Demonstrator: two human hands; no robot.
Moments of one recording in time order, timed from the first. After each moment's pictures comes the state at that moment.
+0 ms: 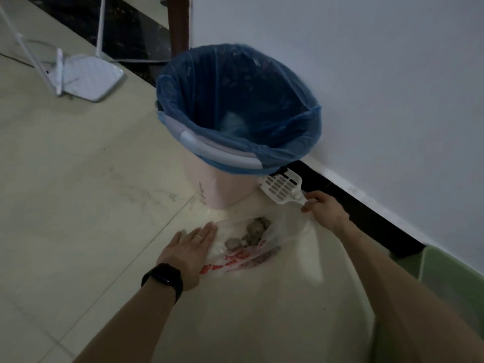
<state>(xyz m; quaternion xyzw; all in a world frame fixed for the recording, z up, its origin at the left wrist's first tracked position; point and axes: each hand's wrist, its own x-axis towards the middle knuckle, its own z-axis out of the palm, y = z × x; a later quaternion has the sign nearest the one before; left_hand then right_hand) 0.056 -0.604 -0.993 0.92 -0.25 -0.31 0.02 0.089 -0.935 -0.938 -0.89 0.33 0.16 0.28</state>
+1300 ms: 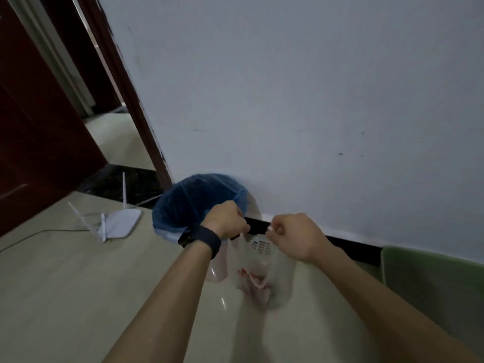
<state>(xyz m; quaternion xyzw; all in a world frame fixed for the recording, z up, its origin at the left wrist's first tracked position) 0.070 -0.744 -0.698 0.94 -0.19 -0.18 0.22 -0.023 -0.902 -0.742 -0.96 0.08 -0.07 0.27</state>
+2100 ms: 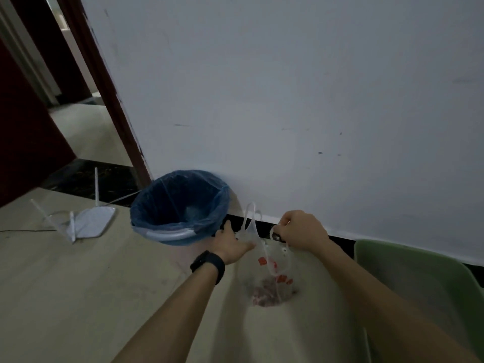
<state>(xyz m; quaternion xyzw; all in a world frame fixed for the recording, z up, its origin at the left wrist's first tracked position) 0.065 -0.765 -0.814 0.91 -0.14 -0.23 0.31 -0.039 -0.933 -0.742 -0.92 0.24 0.00 0.31</state>
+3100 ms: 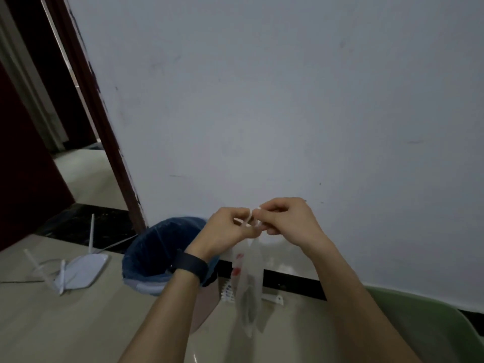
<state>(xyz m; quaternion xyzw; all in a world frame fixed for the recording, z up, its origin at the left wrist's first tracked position) 0.054 -0.788 -0.627 0.79 -0.37 -0.14 0.46 -0.039 -0.934 -0.611 -0.78 0.11 -0.18 0.58</state>
